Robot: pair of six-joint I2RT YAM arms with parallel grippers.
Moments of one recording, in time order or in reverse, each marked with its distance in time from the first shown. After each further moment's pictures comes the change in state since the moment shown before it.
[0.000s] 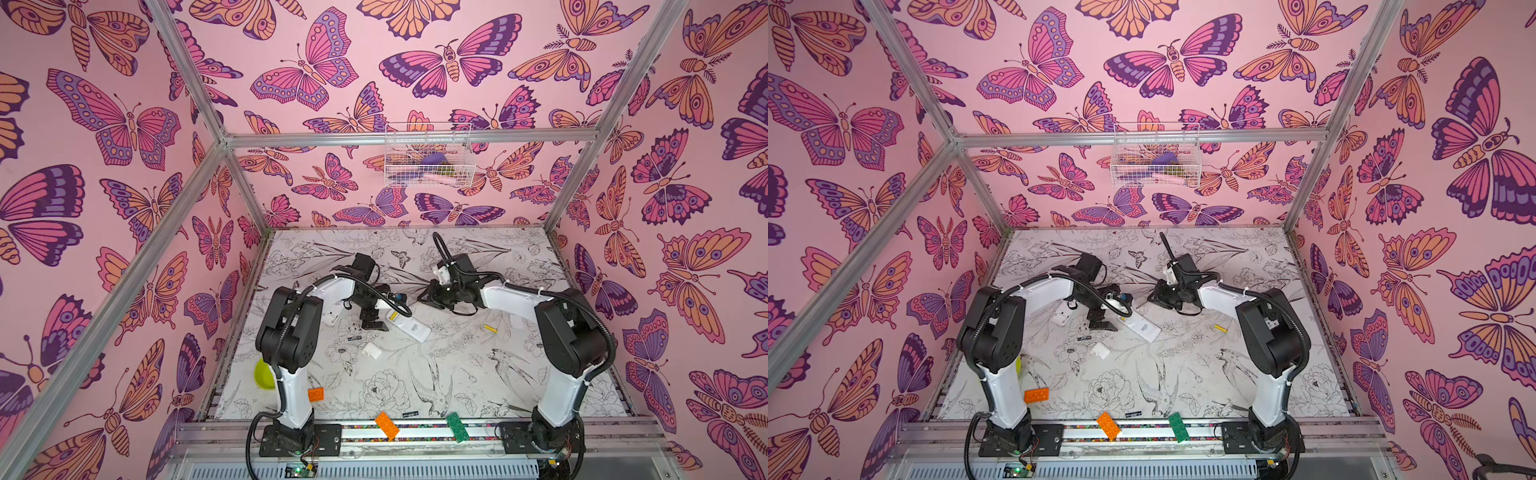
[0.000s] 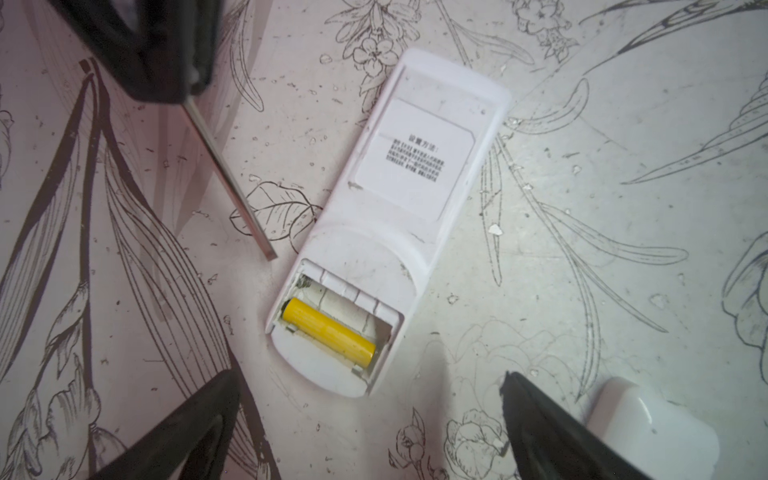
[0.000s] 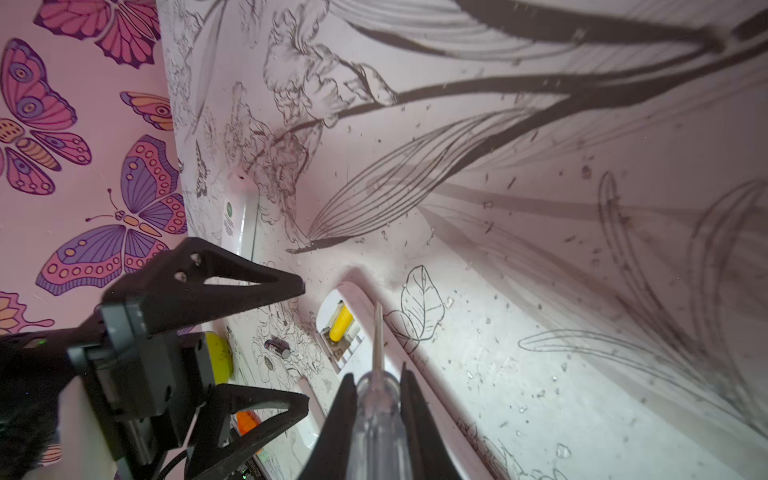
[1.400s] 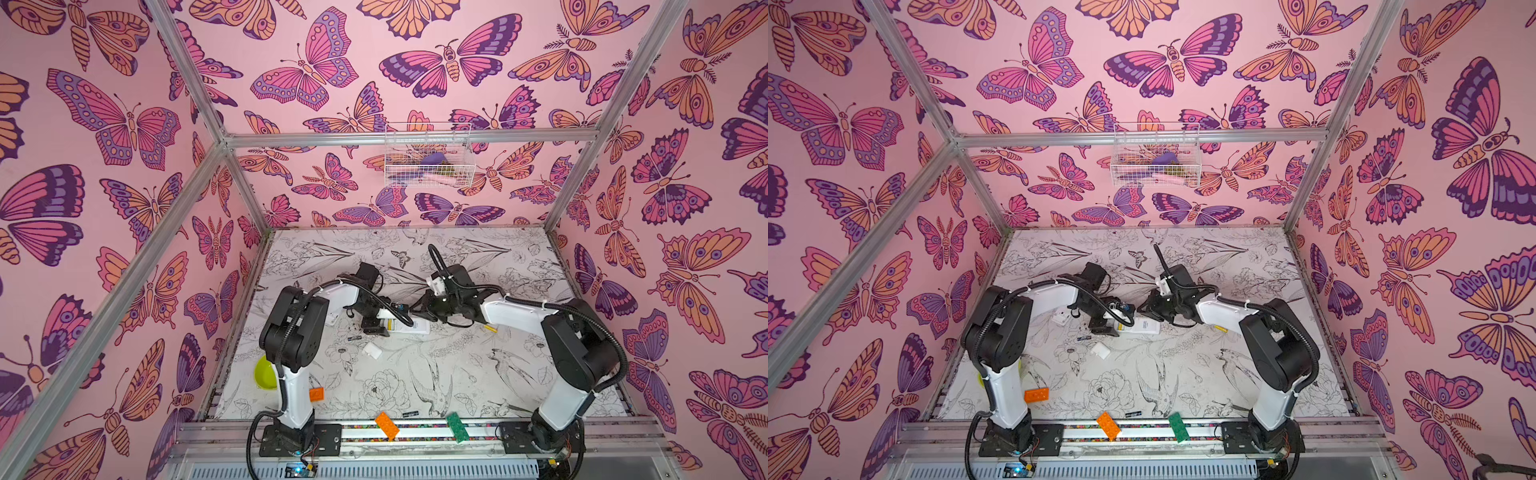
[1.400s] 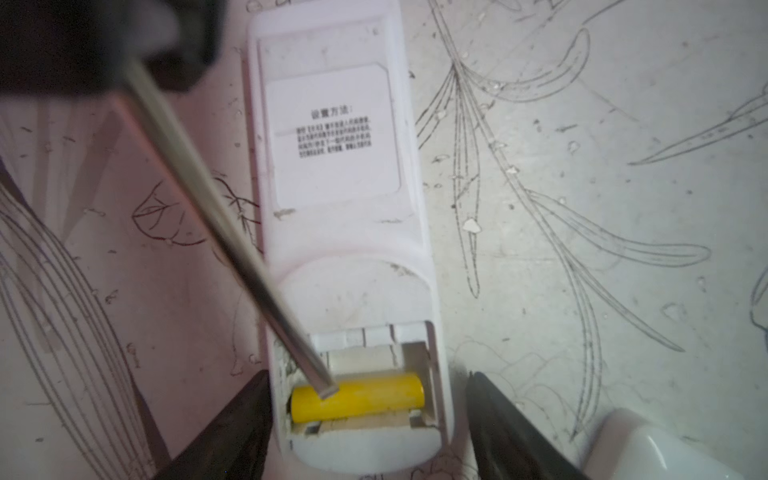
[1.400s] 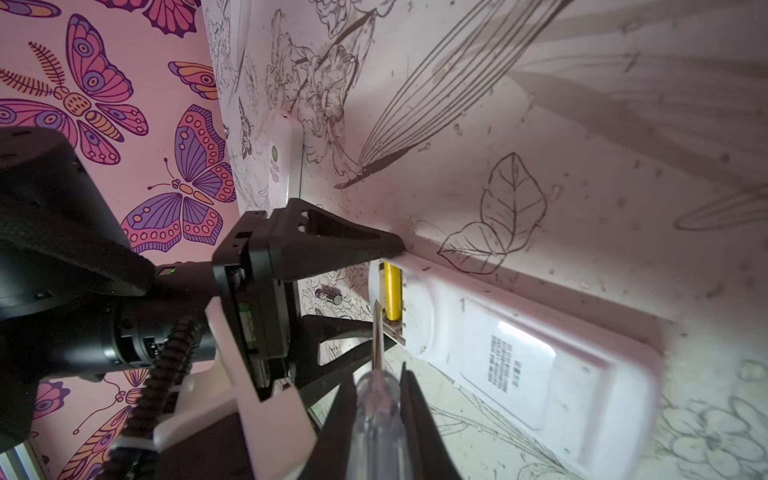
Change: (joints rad) left arm -0.037 0.012 -0.087 0.078 -0.039 -0.030; right arm 0.078 -0.111 -0.130 0.130 -0.050 0.190
